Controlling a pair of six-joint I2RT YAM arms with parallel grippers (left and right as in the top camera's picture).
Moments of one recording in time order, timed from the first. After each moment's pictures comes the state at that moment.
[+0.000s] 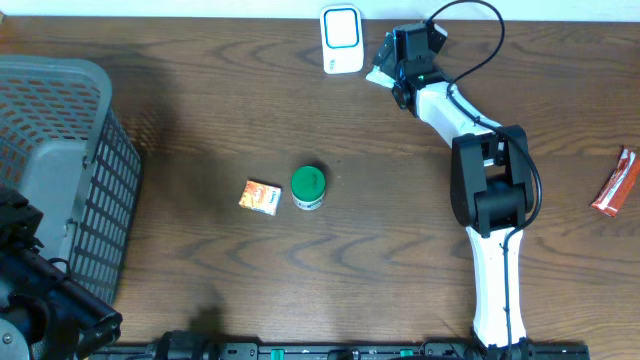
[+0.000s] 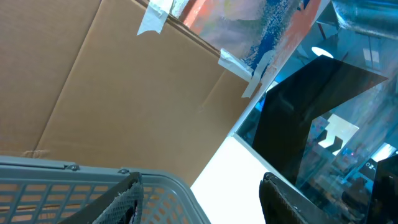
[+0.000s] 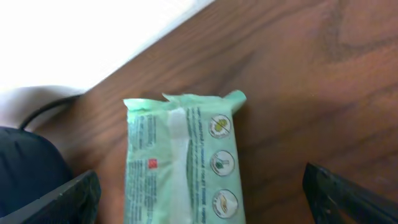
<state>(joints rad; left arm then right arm) -0.05 0.62 1.20 -0.30 -0.98 -0.36 0.24 2.46 1.85 -0.10 0.25 0.73</state>
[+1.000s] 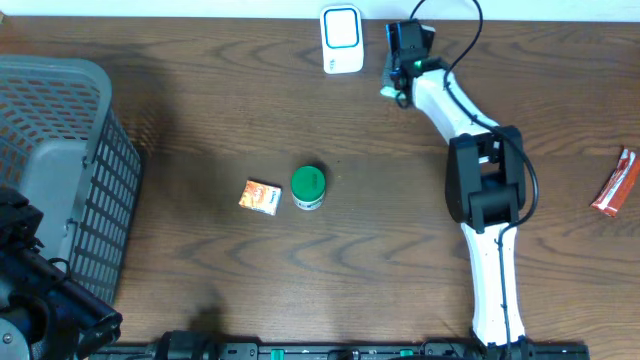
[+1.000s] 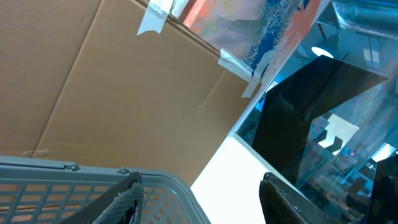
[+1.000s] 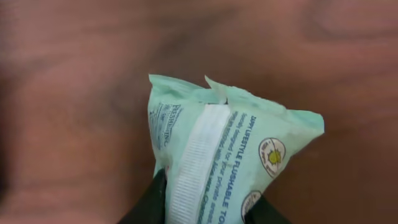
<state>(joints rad) -0.05 0.62 1.20 -0.30 -0.98 -0.36 0.24 2.51 2.05 -0.55 0.30 0.45</state>
